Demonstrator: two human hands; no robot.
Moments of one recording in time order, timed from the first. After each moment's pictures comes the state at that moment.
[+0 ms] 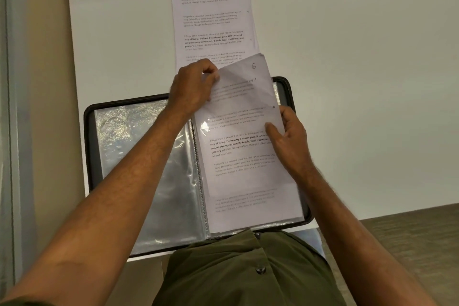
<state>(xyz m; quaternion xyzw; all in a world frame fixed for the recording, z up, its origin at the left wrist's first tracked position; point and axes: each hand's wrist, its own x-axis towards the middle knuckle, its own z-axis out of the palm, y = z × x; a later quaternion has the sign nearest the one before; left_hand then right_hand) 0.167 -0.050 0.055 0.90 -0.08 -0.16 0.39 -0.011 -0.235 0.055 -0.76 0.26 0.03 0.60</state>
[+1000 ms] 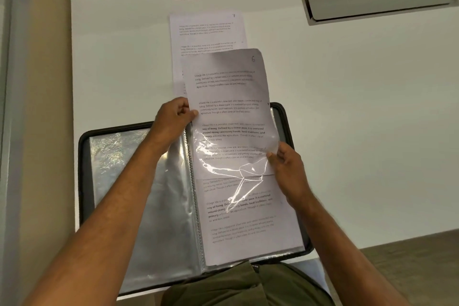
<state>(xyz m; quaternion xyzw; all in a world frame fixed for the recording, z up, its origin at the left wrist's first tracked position) 0.176 -0.007 0.025 0.82 0.02 -0.24 0.52 -0.015 -0.247 0.021 -0.74 0.33 0.08 0.58</state>
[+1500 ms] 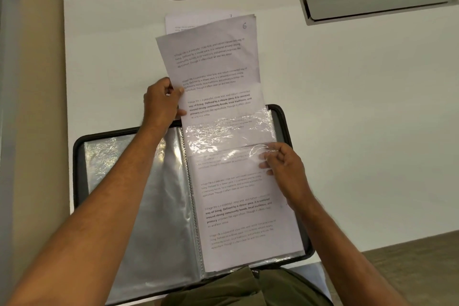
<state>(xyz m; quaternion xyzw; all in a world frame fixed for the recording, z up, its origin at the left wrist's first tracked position) 0.215 -0.021 0.026 0.83 0.09 -0.13 0.54 -0.011 -0.249 0.023 -0.71 0.35 0.08 0.61</state>
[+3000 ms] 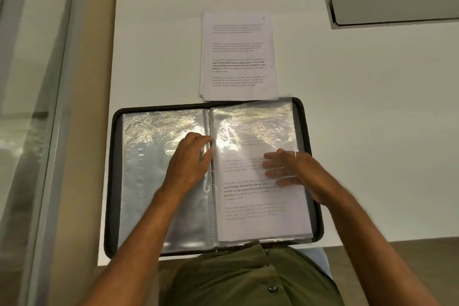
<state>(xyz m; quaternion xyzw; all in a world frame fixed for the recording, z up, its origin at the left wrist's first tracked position) 0.041 0.037 0.029 0.93 -0.09 -0.17 0.32 -0.028 -0.245 0.076 -0.67 0.26 0.31 0.62</state>
